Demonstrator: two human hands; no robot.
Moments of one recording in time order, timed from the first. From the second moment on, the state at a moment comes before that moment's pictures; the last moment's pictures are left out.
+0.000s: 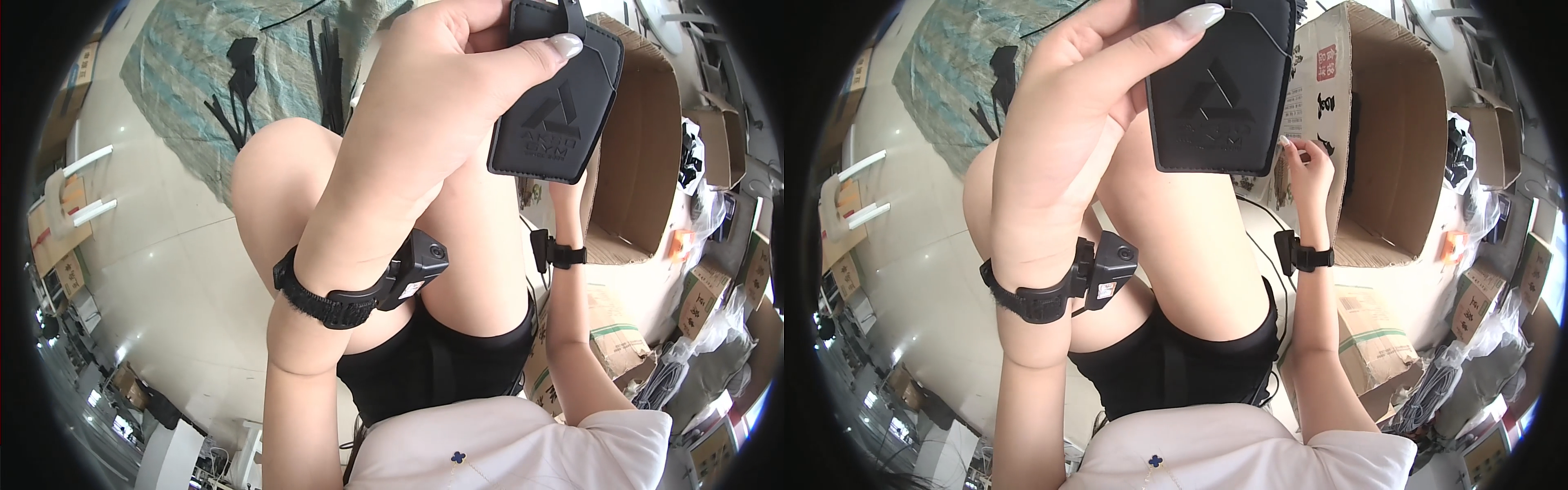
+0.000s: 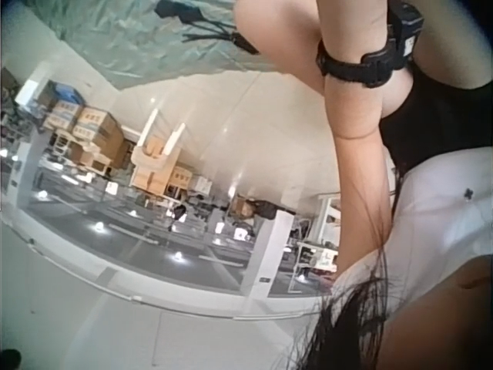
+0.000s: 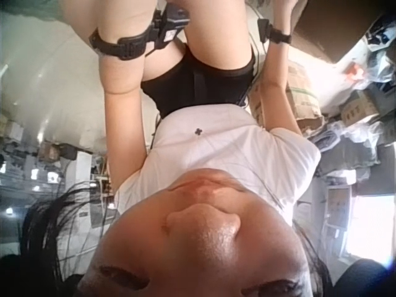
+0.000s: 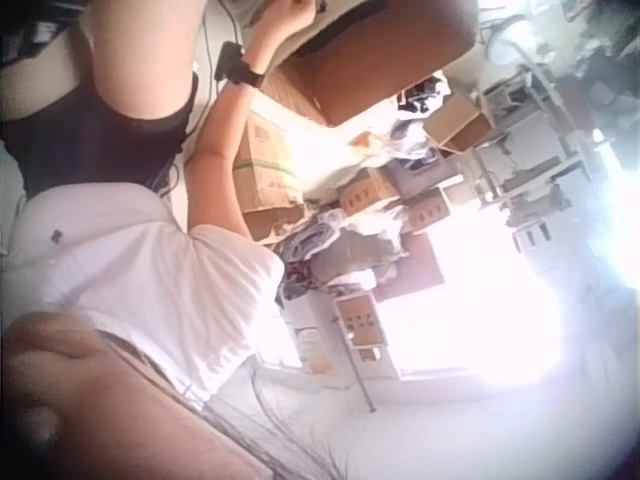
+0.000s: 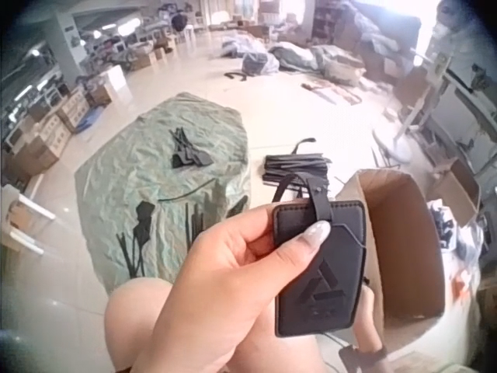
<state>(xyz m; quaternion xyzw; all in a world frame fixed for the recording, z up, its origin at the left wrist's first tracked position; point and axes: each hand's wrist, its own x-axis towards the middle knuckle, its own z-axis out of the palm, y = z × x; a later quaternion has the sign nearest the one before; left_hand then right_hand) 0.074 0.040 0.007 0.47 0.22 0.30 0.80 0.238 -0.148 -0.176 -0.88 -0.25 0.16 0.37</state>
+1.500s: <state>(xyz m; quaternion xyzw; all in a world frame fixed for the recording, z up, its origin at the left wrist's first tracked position) 0.073 0.017 0.013 0.75 0.19 0.43 0.47 0.170 -0.064 0.013 -0.63 -0.36 0.04 0.69</state>
